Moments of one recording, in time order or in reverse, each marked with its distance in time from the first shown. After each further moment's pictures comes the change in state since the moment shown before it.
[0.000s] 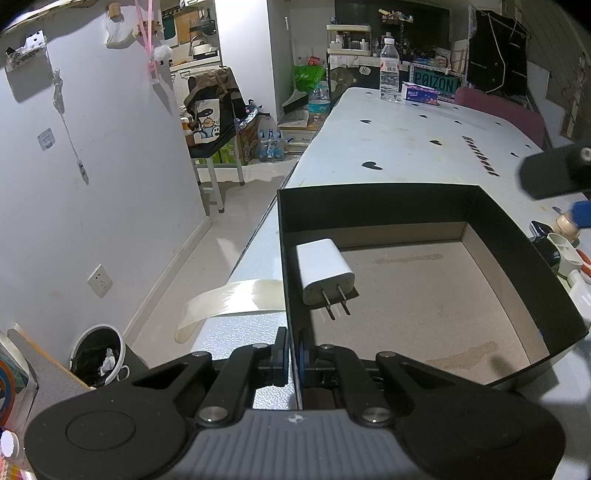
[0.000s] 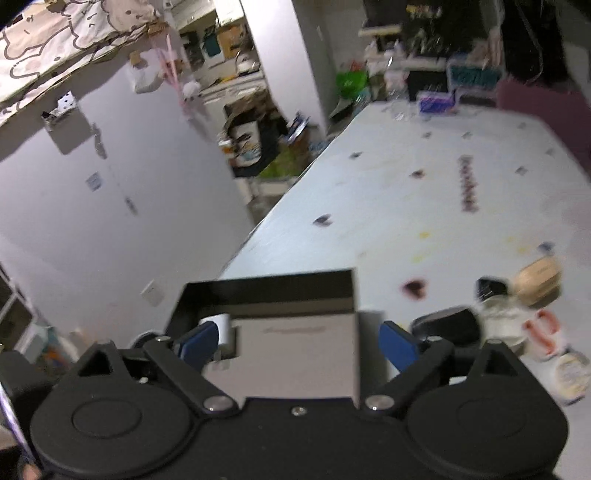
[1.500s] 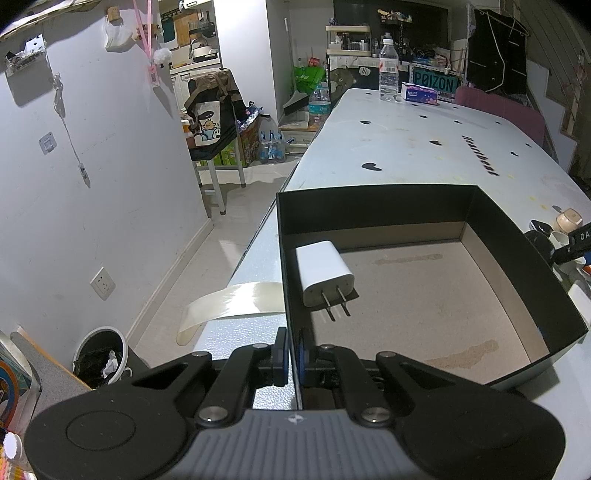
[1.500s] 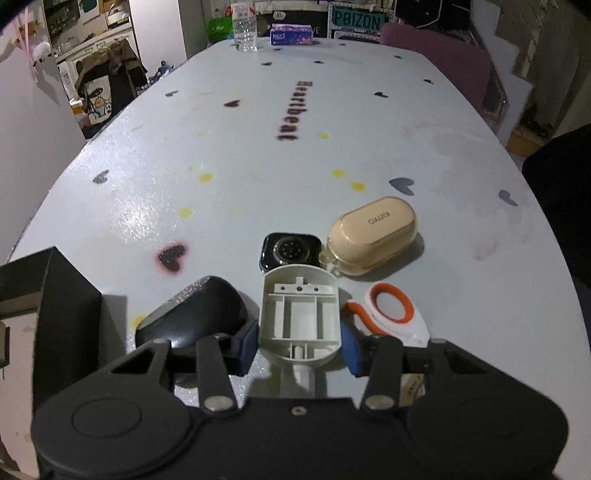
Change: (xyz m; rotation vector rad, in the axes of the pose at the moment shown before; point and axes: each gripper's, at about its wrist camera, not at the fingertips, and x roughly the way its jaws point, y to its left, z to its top) left arm -0.001 -0.002 0.000 0.004 -0.003 0.007; right arm 0.079 -0.148 -0.003 0.103 0.192 -0.397
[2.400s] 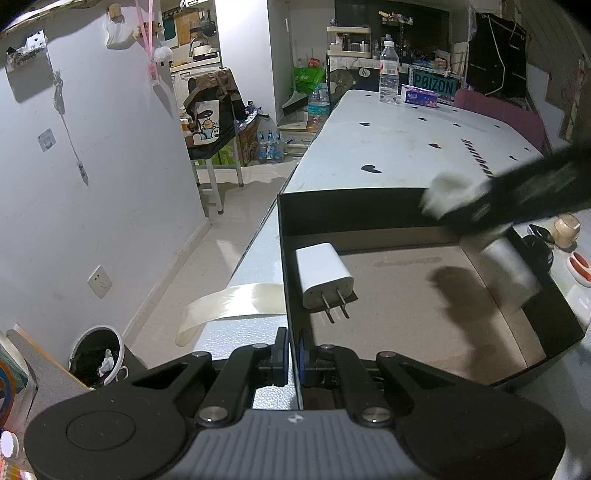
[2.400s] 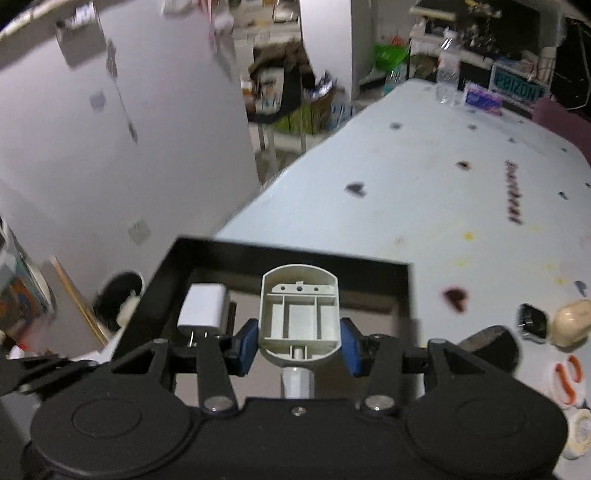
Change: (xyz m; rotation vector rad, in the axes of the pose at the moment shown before) left arm -0.003 0.000 0.001 -0.012 -0.001 -0.011; right arm -0.063 0.180 -0.015 -0.334 -0.053 0.333
